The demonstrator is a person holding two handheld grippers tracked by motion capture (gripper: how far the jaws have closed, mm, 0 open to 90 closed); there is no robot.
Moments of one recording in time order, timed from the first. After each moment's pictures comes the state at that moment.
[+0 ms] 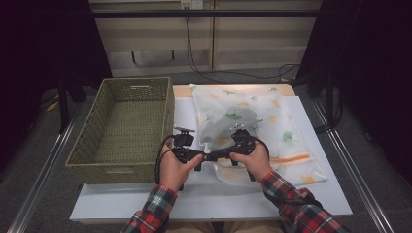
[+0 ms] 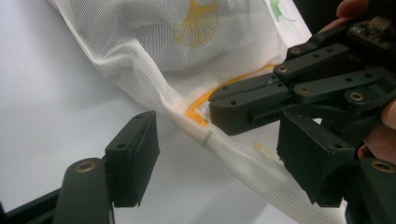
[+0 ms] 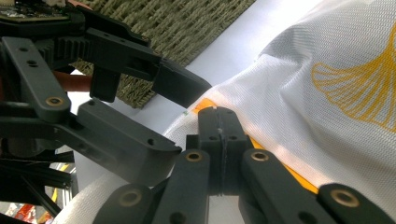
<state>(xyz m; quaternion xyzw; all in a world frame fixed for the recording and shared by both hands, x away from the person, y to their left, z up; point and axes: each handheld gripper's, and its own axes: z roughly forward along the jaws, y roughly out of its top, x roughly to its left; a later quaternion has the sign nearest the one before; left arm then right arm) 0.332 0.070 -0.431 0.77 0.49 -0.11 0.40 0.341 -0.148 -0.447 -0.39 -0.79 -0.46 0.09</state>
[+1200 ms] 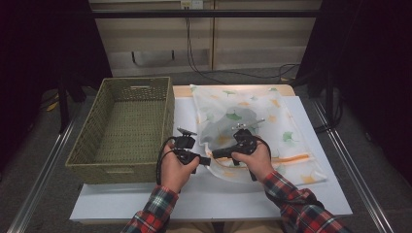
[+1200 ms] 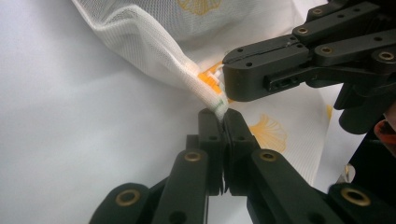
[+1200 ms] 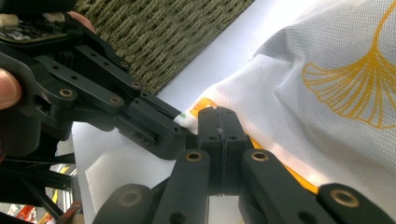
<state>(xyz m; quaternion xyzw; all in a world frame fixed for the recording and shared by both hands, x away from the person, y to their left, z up) 0.327 0.069 -0.428 0.79 0.49 -0.12 0.36 0.340 -0.153 -0.446 -0.40 -0.79 -0.46 0.09</state>
